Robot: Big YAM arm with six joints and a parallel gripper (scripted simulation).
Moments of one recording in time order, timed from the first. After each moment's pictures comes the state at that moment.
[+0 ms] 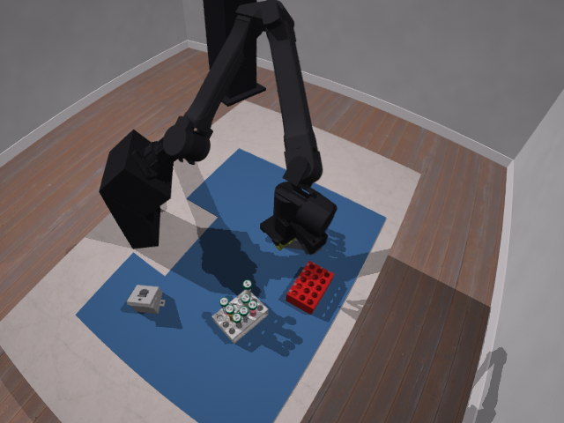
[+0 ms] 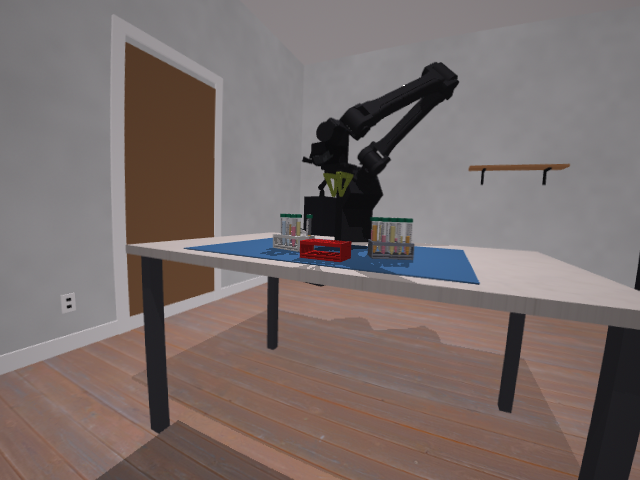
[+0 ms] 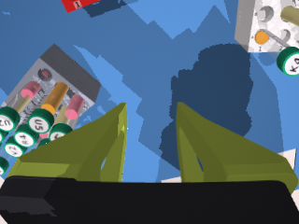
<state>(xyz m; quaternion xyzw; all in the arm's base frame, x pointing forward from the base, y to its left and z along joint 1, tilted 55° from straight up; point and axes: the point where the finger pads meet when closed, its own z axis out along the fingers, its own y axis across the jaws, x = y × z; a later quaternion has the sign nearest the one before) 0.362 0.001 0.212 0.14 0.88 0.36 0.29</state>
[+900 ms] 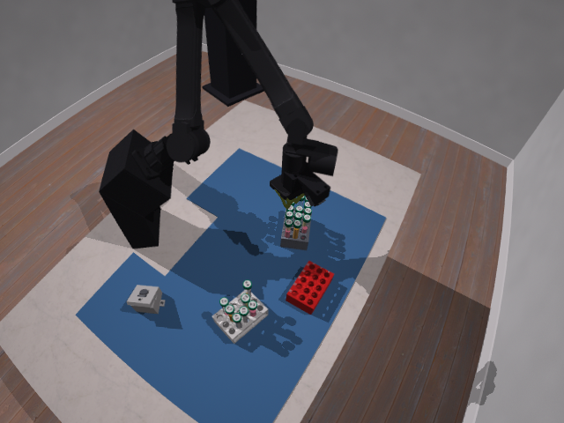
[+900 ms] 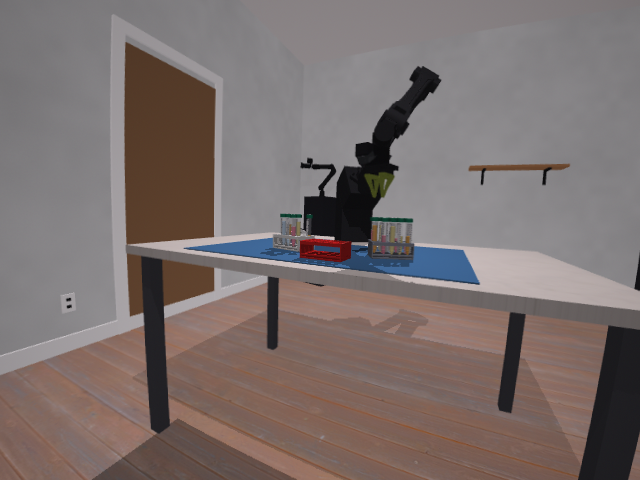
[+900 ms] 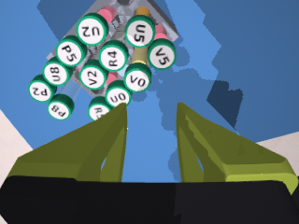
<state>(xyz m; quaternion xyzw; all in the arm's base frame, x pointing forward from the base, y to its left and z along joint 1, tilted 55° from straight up) 0.294 0.108 0.249 0.14 0.87 0.36 0.29</state>
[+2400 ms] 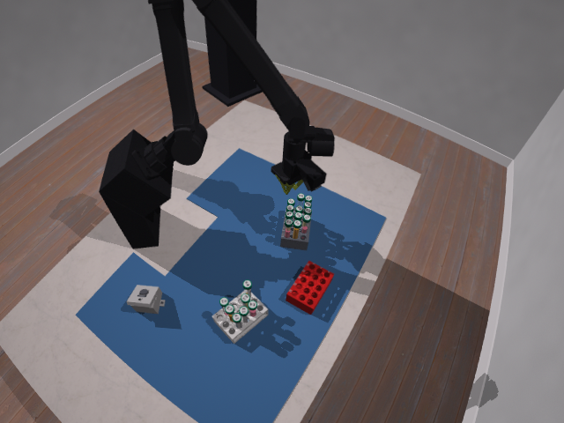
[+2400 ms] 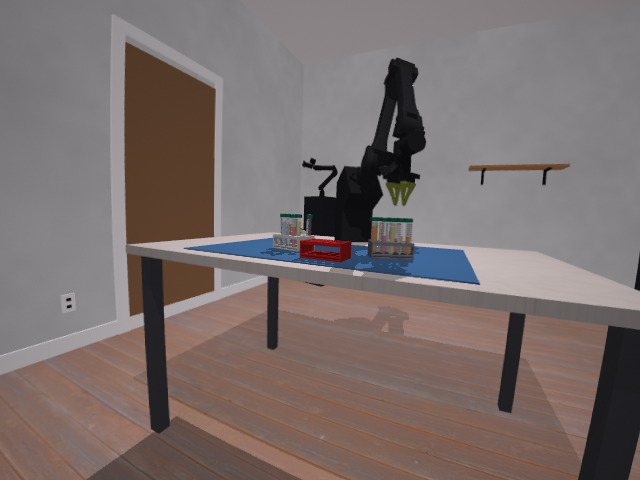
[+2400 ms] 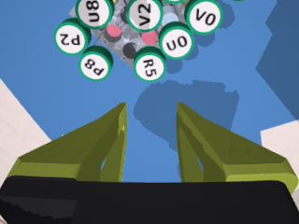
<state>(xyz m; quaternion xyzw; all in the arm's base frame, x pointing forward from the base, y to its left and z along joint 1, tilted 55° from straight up) 0.266 0.179 0.247 0.16 0.87 0.37 0.28</state>
